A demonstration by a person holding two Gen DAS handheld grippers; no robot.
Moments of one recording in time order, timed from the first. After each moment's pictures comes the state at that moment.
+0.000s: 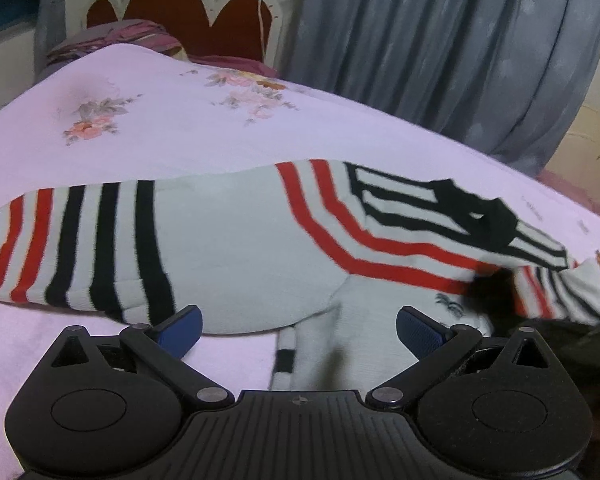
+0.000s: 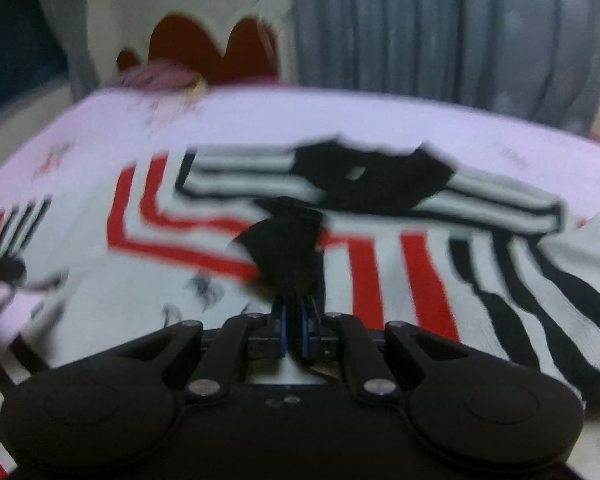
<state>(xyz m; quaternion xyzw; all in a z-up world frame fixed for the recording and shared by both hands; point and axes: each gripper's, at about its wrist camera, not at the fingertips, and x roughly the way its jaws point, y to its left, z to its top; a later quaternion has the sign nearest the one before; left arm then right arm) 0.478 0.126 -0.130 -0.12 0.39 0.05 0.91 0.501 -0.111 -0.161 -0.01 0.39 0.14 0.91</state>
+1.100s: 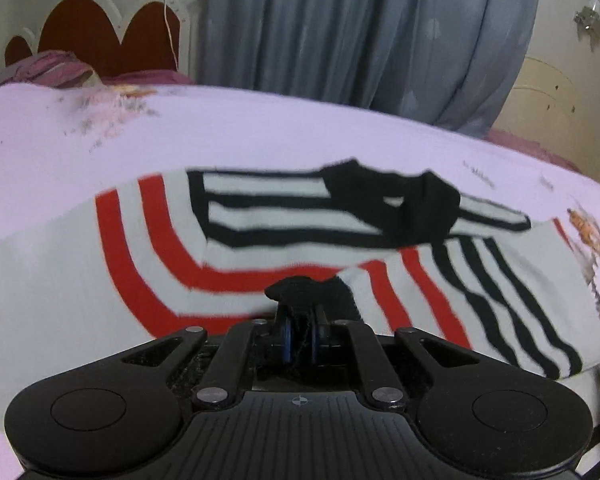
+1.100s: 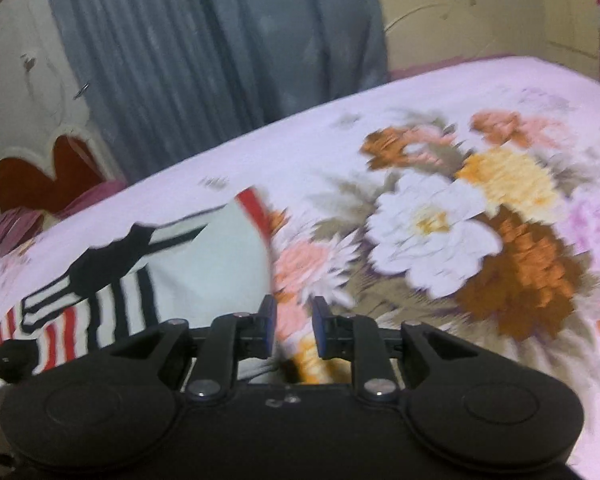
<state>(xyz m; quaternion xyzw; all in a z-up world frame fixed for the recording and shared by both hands) 0.575 0.021 -0.166 -0.05 0.39 -0.04 0.92 0.424 -0.329 -0.131 0.18 0.33 -0.10 0.92</state>
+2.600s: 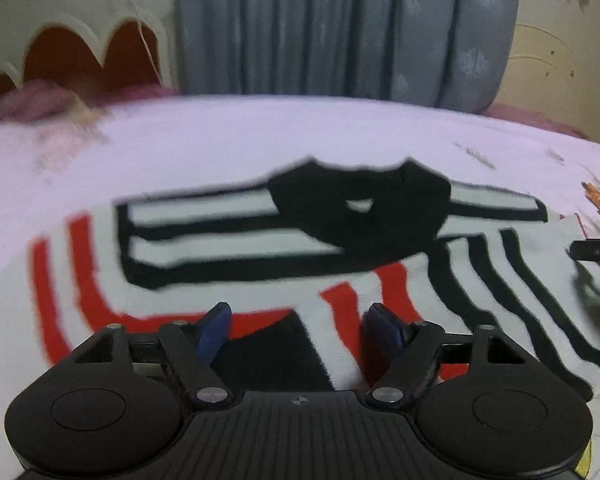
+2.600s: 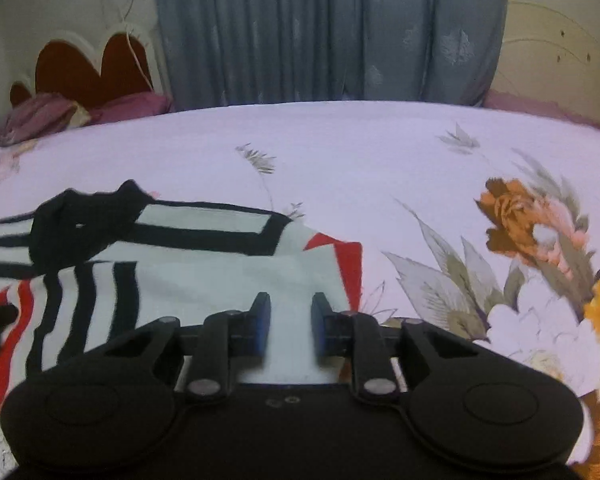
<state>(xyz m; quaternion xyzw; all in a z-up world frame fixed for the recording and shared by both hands) 0.608 -0.048 -0.164 0.01 0.37 -0.04 0.93 0.557 -0.305 -0.156 0.03 0.40 0.00 0.92</state>
